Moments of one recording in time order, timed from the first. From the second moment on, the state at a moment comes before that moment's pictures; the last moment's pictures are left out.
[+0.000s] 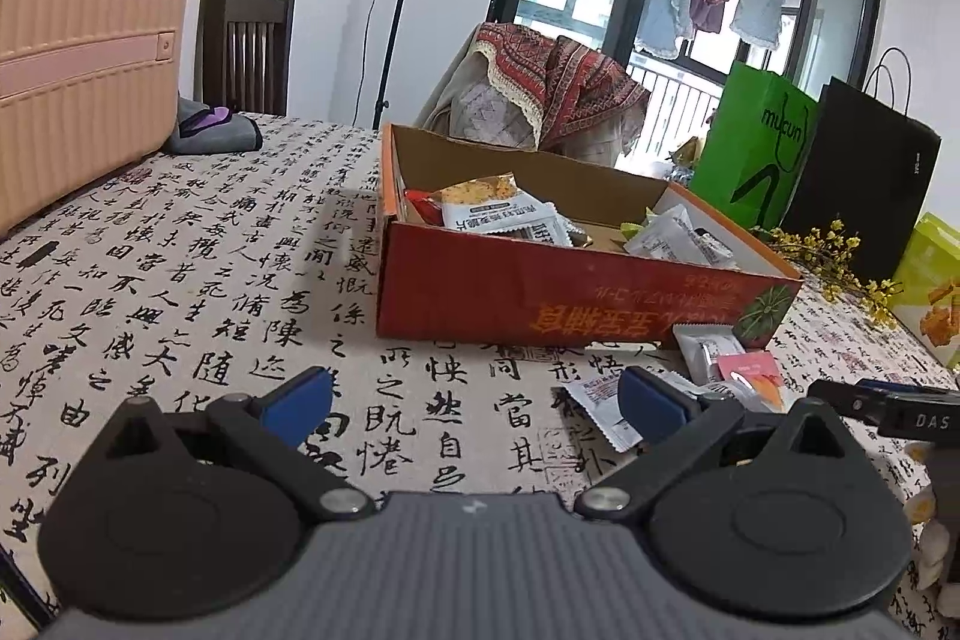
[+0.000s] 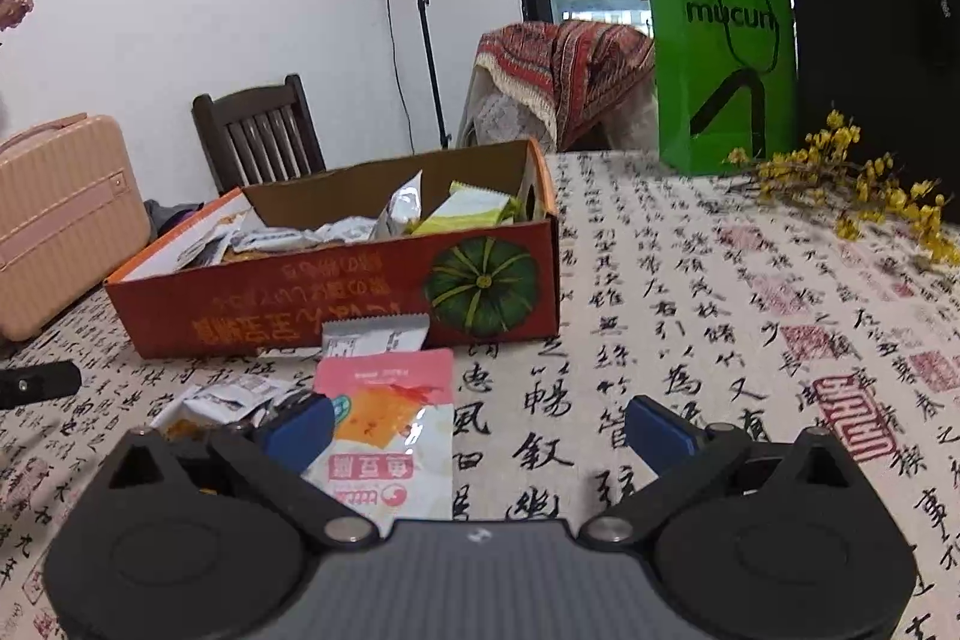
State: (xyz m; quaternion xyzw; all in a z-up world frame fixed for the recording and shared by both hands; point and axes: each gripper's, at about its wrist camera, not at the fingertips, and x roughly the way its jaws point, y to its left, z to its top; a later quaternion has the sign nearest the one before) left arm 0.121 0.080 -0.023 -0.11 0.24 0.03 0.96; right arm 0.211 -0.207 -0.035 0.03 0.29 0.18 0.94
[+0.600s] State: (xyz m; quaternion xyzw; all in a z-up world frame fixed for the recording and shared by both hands) left arm 0.123 0.085 -0.026 -0.13 0.25 0.03 0.96; right arm 0.211 -0.161 -0.027 -0.06 0.32 0.18 0.93
